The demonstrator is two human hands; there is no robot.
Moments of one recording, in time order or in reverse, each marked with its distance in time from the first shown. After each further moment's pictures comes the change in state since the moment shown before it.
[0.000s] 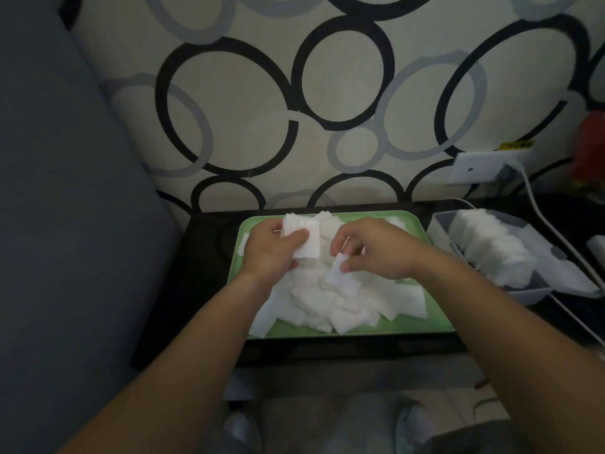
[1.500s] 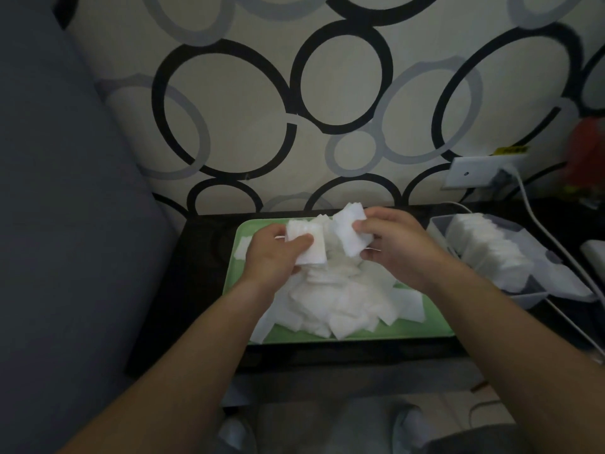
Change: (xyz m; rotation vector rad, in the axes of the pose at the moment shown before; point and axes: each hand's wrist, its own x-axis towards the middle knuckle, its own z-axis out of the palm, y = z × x) left_hand -0.004 0.002 0.005 -0.074 -0.016 -0.040; right_hand -0.004 0.005 0.001 1.034 0.326 0.164
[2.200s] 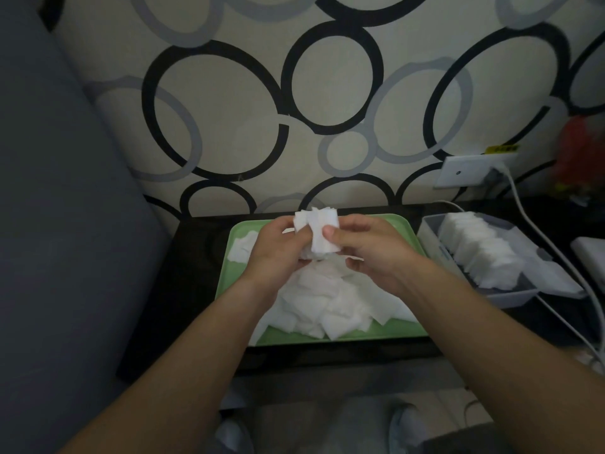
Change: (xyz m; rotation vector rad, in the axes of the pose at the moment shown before) left_hand -0.012 0.017 0.015 -0.133 -0.146 0.058; right_hand -0.004 0.003 0.021 -0.049 -0.006 0.087
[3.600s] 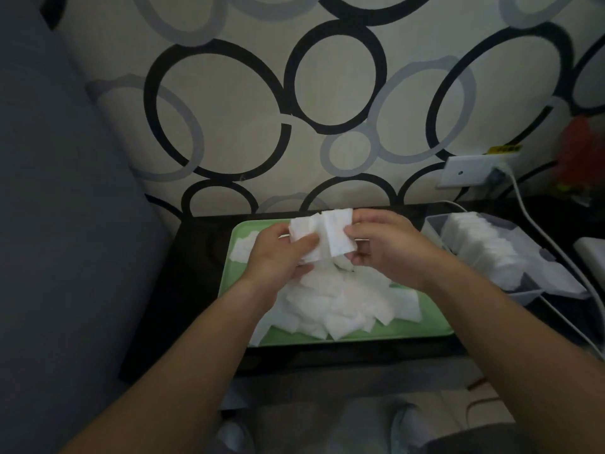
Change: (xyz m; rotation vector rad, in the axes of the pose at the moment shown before) left_hand 0.005 -0.011 -0.008 -0.007 0.033 -0.091; right_hand -0.005 -0.010 -0.017 0.059 -0.170 -0.078
